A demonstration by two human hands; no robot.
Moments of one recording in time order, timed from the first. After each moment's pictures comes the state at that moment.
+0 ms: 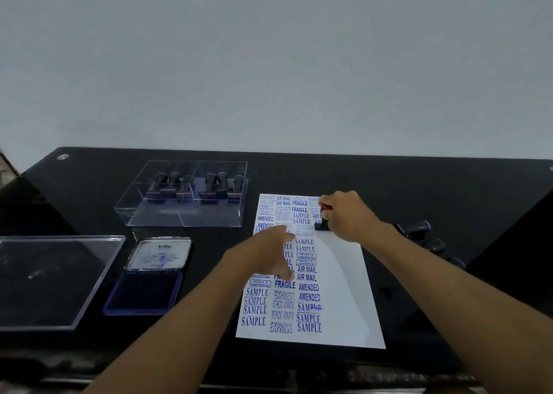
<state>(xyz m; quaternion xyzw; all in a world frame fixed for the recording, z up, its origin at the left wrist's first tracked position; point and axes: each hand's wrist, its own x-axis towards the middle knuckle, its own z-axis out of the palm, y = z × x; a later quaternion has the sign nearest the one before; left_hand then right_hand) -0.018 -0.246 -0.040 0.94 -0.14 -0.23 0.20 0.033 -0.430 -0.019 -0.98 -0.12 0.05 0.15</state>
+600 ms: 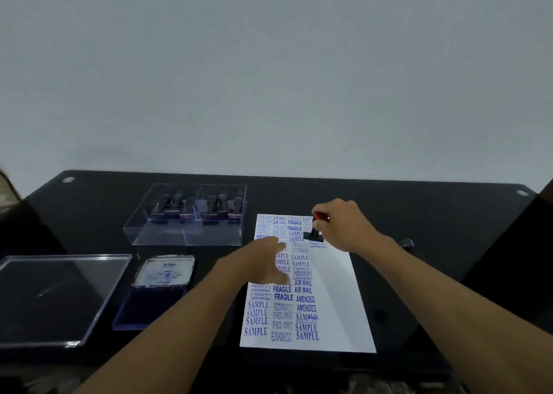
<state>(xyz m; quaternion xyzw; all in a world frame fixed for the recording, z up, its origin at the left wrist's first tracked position) -0.026 -0.234 -0.018 0.96 -0.17 -0.19 0.15 -0.001 -0.424 0.029 -0.97 -0.12 0.00 0.22</state>
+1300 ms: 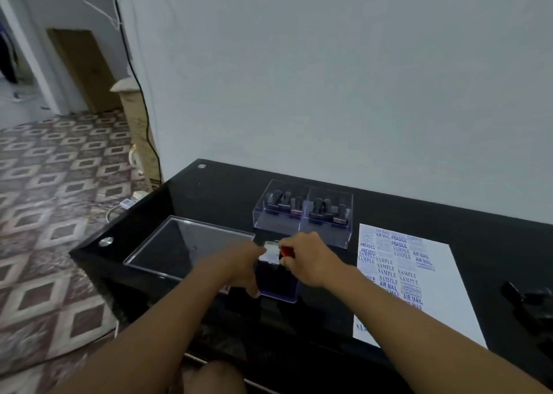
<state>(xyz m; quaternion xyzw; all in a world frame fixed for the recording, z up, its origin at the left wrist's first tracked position) -0.125 -0.024 0.000 0.98 0.03 -0.18 0.09 -0.078 -0.188 0.010 -0.92 -0.35 0.08 0.18</state>
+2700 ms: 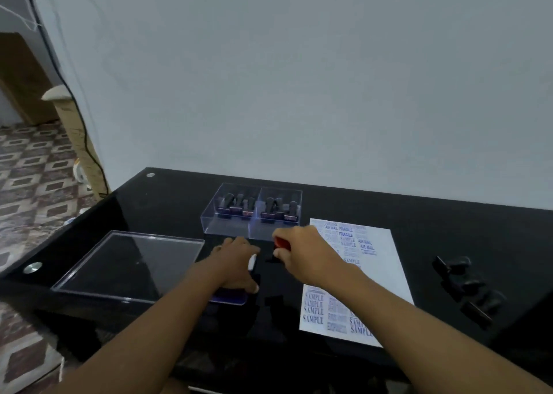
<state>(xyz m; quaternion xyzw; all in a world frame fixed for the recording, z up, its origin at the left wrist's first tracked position) -0.091 -0.093 -0.010 0.99 -0.04 -0.15 0.05 -0.079 -0.271 0.025 -0.93 -0.31 -0.01 0.21</state>
